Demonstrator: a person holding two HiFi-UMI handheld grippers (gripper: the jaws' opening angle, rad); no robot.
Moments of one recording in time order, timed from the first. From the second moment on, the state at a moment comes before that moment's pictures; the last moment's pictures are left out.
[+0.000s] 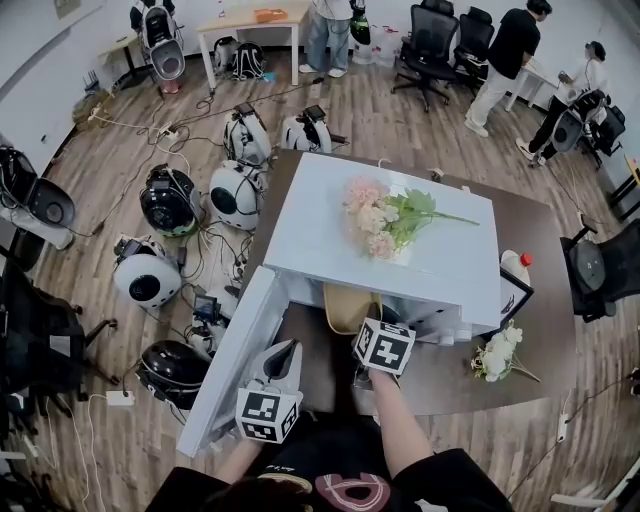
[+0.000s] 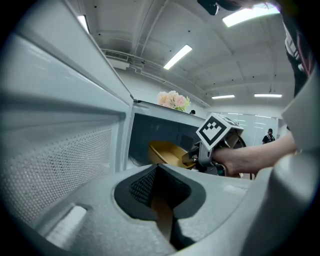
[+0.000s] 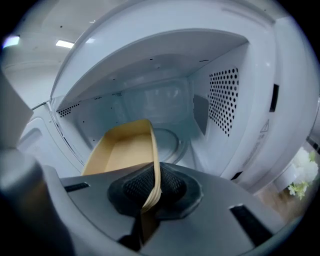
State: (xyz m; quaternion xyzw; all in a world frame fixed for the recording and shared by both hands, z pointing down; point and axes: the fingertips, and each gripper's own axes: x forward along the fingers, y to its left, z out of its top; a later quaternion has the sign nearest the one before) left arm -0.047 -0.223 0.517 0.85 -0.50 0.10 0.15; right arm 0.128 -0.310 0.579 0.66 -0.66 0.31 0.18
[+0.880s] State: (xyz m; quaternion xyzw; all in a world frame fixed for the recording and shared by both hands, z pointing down) left arm -0.045 -0.215 0.514 0.85 -0.49 0.09 0.15; right arm 0.143 -0.273 0.561 0.66 -0.66 0.30 0.19
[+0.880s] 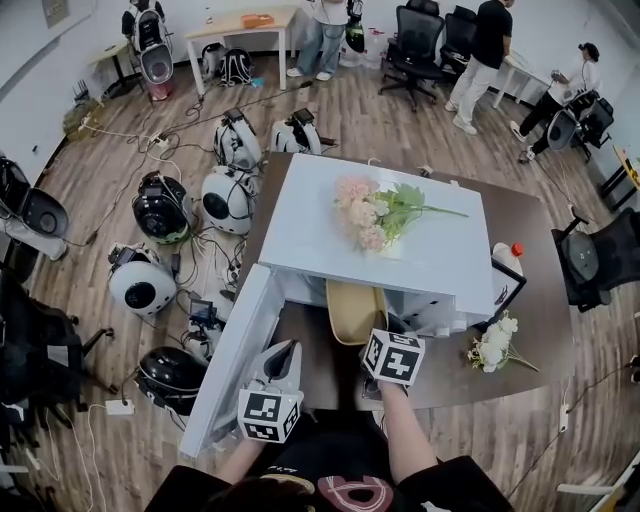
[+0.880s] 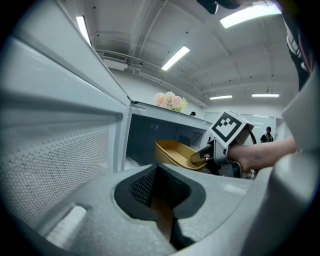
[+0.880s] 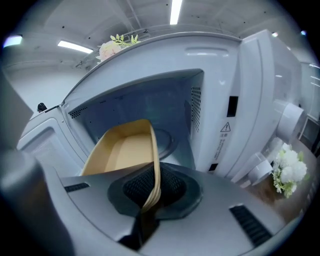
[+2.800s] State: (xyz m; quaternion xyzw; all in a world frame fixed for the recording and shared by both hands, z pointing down) left arm -0.022 -0.199 0.516 0.88 -0.45 0.09 0.14; right arm 0.161 -0.186 0.553 0.66 -0.65 0.34 0.16
